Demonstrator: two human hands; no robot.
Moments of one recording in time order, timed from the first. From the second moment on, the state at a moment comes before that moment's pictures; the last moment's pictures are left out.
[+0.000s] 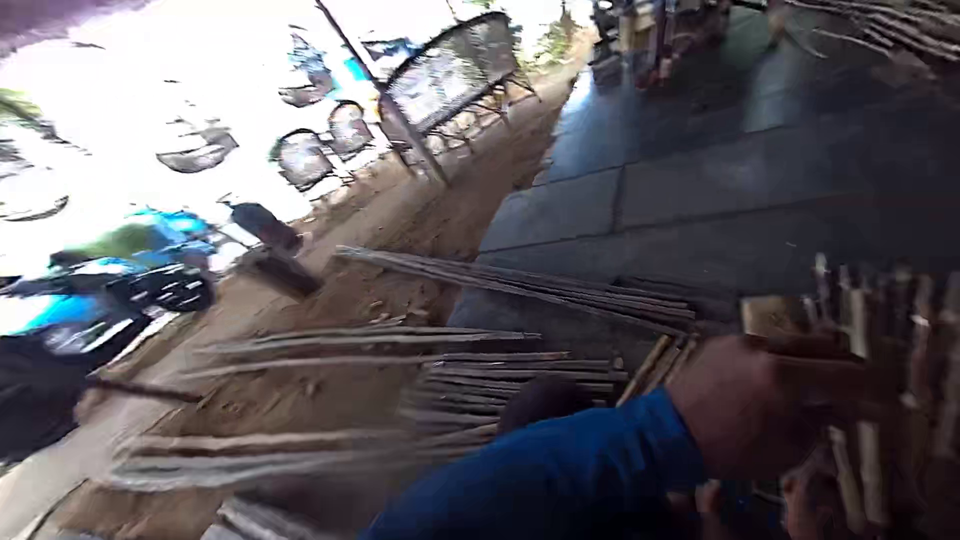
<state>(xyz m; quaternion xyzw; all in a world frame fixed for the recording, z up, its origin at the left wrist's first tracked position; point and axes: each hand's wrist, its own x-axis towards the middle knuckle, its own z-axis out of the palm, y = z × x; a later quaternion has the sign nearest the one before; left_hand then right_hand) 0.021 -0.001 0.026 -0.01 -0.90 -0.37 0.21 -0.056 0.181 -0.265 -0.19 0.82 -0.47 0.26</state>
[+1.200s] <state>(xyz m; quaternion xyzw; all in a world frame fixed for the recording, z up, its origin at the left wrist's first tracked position) 0.032 -0.042 0.022 0.08 -0.91 -0.28 0.28 -0.060 0.172 -0.213 -0.09 0.87 -0.34 0.35</state>
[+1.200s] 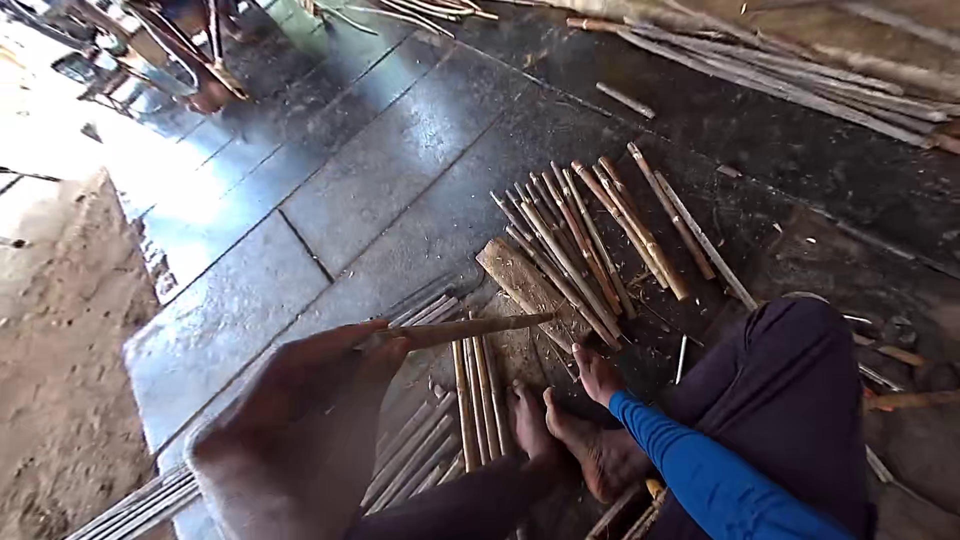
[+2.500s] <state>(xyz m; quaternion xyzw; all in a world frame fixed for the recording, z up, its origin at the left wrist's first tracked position) -0.006 0.046 -0.122 0.18 -0.72 -0.51 0.44 -0.055 0.189 -0.182 -0.09 0.71 -0.69 0.11</state>
